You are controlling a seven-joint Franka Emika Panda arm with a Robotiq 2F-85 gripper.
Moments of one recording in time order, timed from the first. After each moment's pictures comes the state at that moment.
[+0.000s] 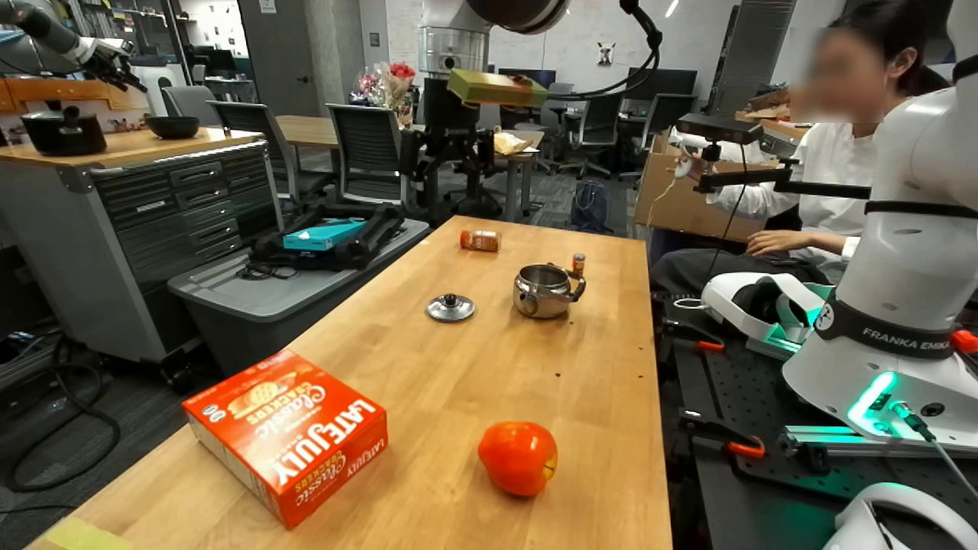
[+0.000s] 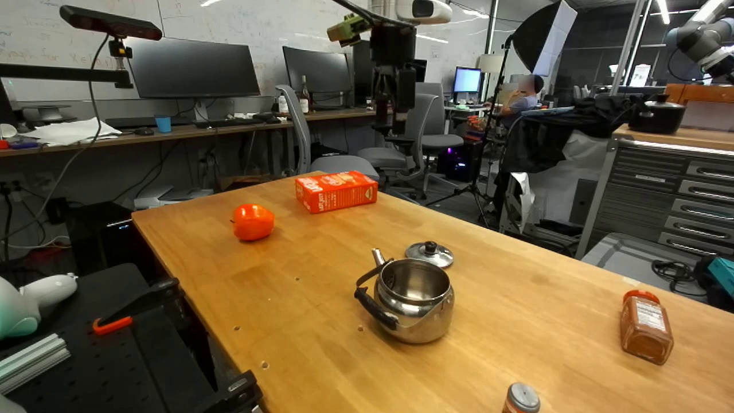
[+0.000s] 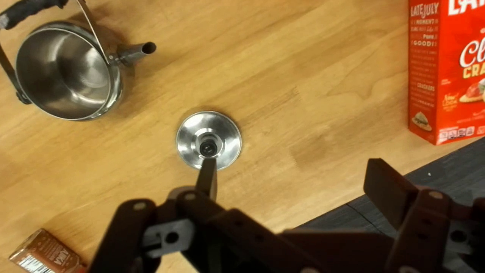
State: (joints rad) arm 0.01 0.15 0.05 -2.05 0.00 2.24 0.55
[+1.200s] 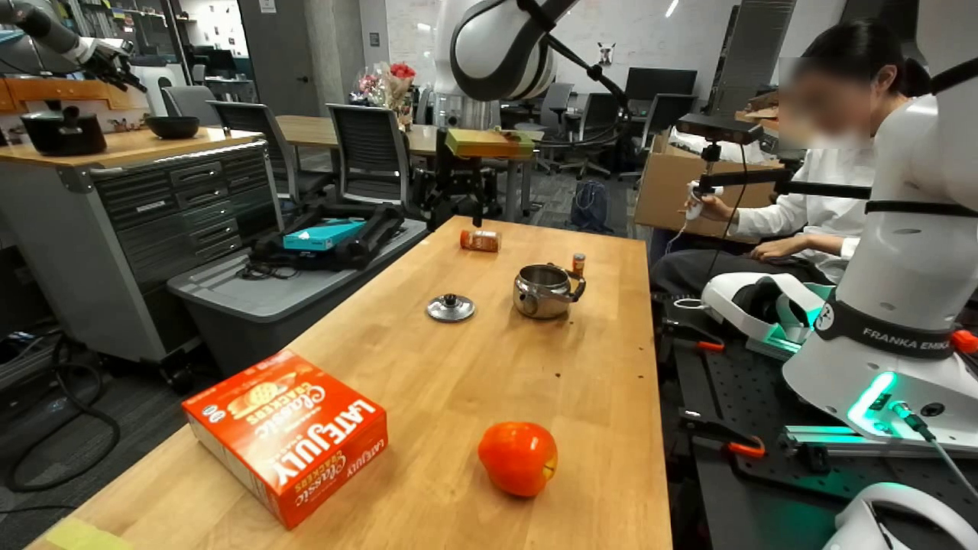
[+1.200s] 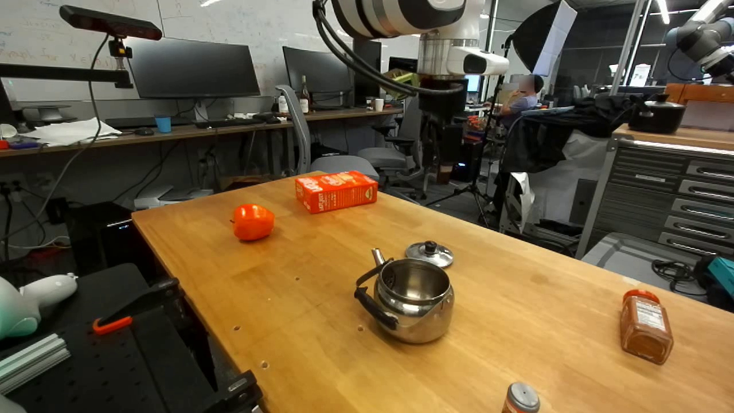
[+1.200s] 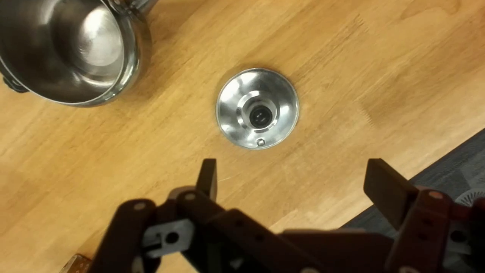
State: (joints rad) arm -0.01 0.33 -0.08 -2.00 0.07 2.39 0.55
